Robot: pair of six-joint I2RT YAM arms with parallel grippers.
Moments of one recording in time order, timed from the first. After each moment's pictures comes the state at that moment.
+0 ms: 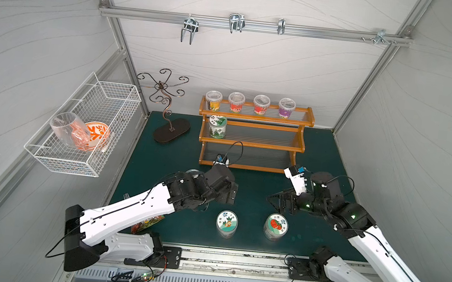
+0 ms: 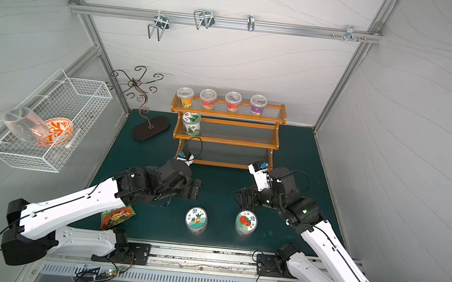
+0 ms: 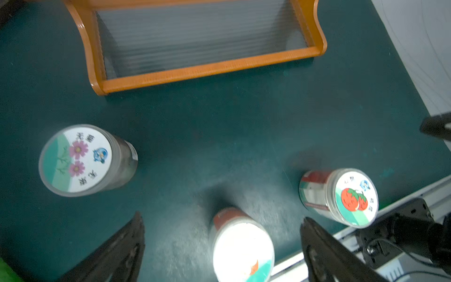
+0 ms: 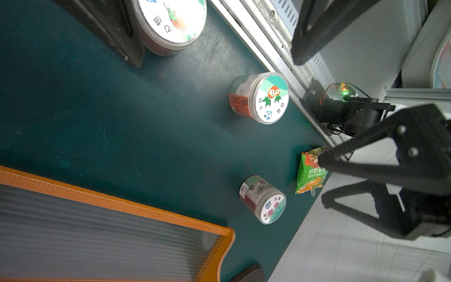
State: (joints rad) left arm -1.03 1.17 1.15 -0.94 -0.32 -0.72; right arm 0.62 0.79 0.86 -0.77 -0.37 0.26
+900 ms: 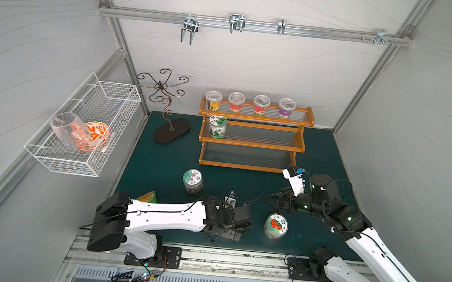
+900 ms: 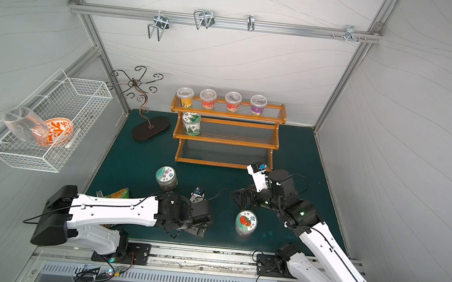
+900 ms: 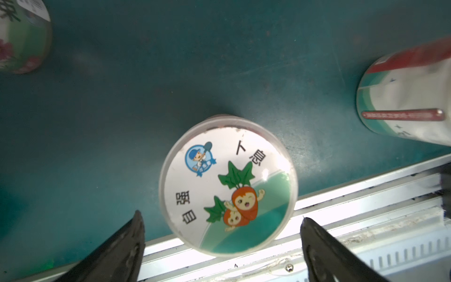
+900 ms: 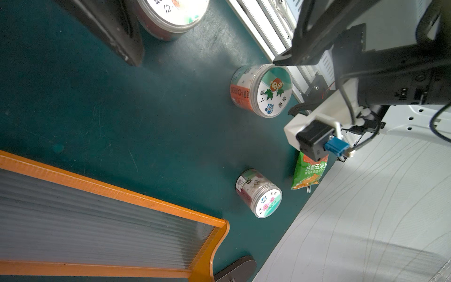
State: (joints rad) left arm -1.30 1.41 1.01 -0.98 -0.24 -1.03; right arm 0.62 0.77 0.79 -0.66 -0.38 0.24
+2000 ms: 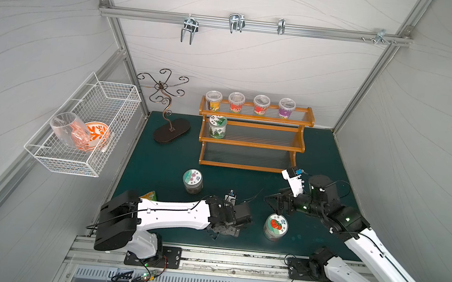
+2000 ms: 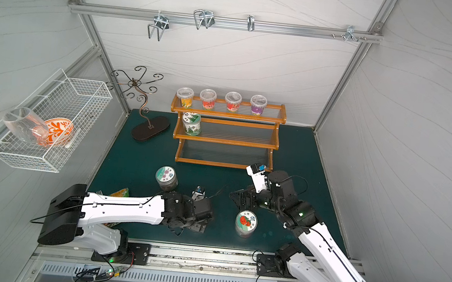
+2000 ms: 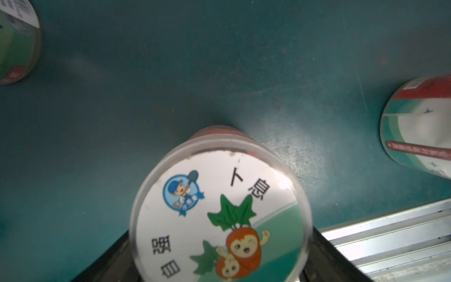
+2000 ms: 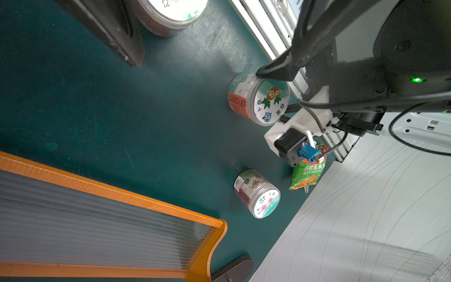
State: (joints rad) left arm -1.24 1.45 0.96 -0.87 -0.26 -1.00; right arm 0.62 0.76 0.76 -0.62 -0.40 0.24
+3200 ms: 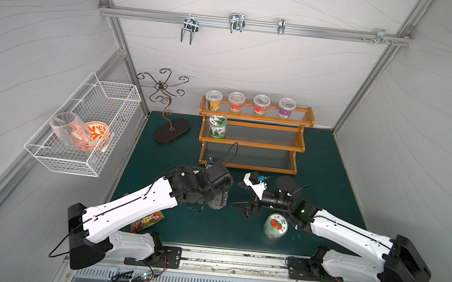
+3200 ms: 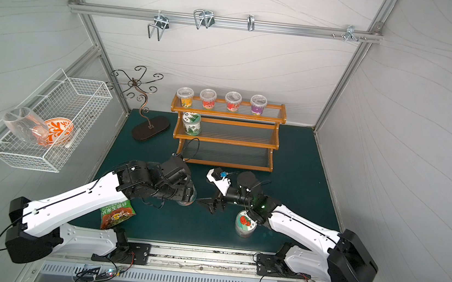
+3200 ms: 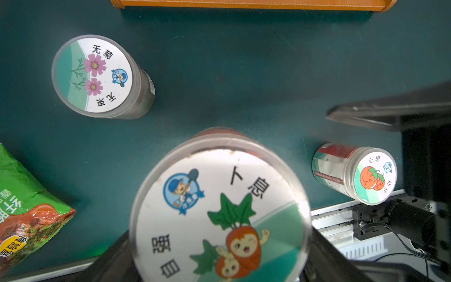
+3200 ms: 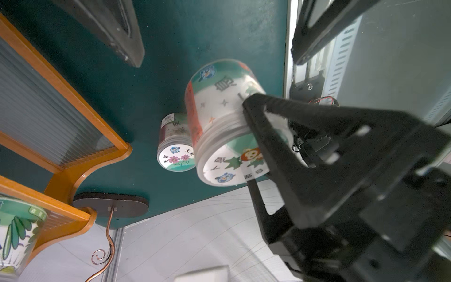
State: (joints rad) left arm -0.97 1.22 1.24 -1.20 -0.20 -0.87; right arm 0.92 1.17 0.60 0.28 -0.51 -0.02
